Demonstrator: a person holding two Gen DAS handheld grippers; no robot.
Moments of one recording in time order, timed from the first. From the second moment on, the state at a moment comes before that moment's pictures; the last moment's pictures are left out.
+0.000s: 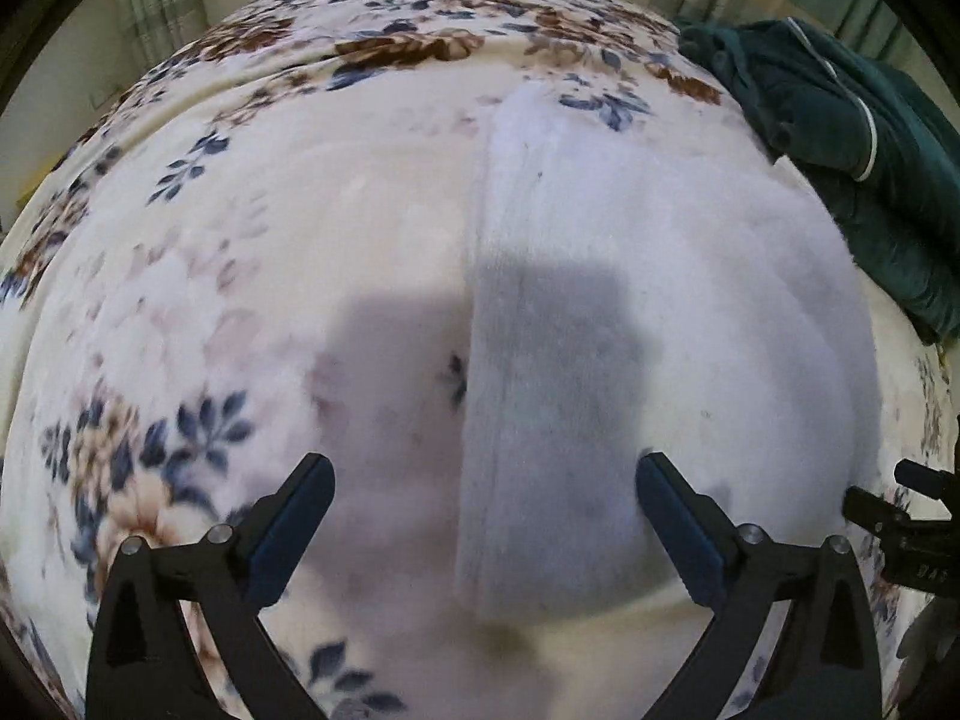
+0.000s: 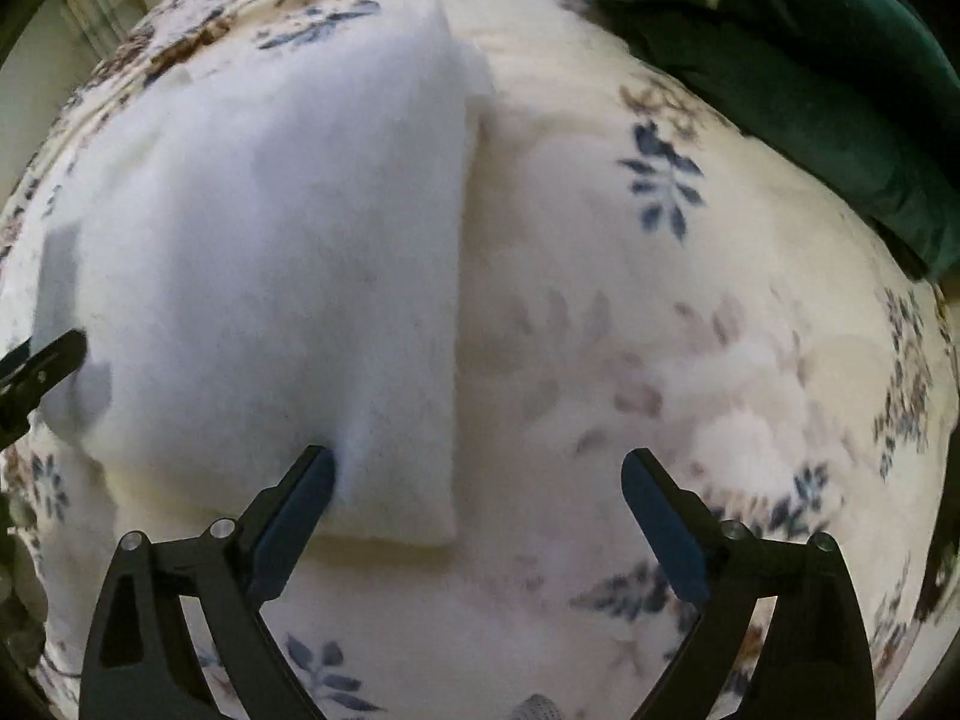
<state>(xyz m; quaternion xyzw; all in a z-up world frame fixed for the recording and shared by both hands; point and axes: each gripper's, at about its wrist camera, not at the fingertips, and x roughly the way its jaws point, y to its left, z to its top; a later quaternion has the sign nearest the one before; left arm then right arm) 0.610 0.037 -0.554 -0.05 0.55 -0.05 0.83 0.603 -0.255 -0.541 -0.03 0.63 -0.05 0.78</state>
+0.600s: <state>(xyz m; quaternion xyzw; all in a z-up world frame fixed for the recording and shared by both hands) 0.479 0.018 -0.355 0.00 0.47 -0.02 0.88 0.493 -0.225 -0.335 -0.06 0.52 -0.12 0.84</state>
